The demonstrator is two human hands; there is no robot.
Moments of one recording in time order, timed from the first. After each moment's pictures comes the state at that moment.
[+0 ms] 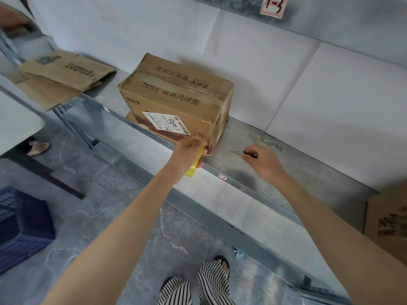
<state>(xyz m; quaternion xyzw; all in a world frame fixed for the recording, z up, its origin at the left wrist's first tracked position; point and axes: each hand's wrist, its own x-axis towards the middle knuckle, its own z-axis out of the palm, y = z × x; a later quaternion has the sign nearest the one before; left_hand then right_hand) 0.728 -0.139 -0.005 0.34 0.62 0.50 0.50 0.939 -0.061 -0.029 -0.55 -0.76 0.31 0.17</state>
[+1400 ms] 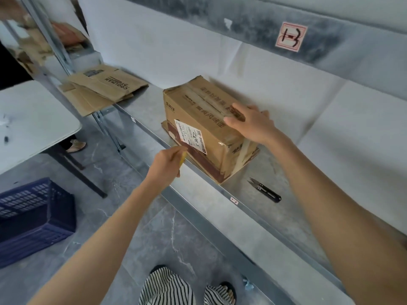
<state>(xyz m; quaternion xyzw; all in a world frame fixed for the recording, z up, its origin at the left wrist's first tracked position) 0.669 -0.149 -0.013 0.42 0.77 0.41 0.25 0.843 0.017 0.067 -0.47 -0.86 0.21 0.06</state>
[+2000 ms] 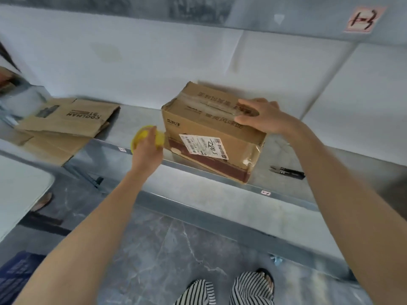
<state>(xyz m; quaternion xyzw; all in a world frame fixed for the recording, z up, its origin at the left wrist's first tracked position) 0.507 -0.061 -0.039 0.60 0.75 0.26 0.09 0.814 -0.005 0.071 -0.59 -0.75 0.27 0.10</state>
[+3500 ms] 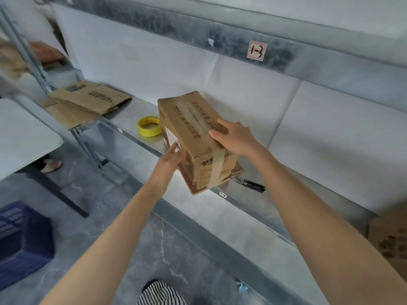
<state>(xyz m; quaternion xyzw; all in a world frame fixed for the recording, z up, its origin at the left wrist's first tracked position) 0.693 -0.167 0.007 0.37 0.58 0.55 0.48 0.854 -0.038 0.068 -0.52 -0.82 0.23 0.07</state>
